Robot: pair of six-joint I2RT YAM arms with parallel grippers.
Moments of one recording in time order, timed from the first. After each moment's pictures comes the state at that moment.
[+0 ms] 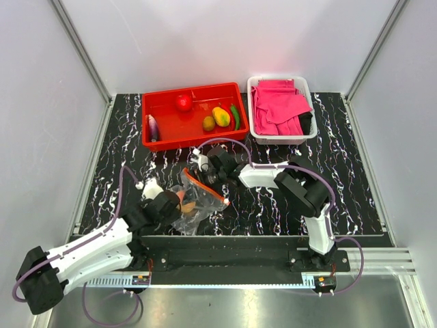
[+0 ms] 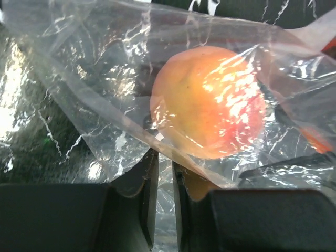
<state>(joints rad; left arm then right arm) -0.83 0.77 0.39 -0.62 -0.40 -1.24 0.86 2.02 1.19 0.14 -0.73 0.62</state>
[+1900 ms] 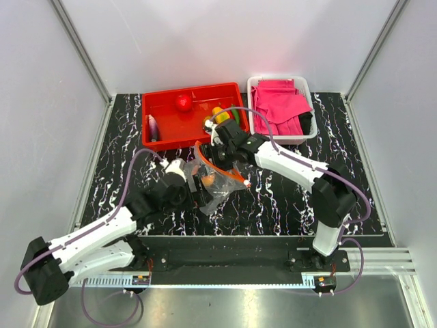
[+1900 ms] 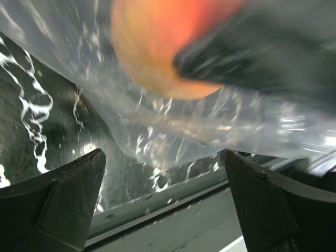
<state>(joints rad) -0.82 0.88 0.58 -0.40 -0.11 -0.91 0.79 1.80 1.45 -0.48 -0.34 0.45</state>
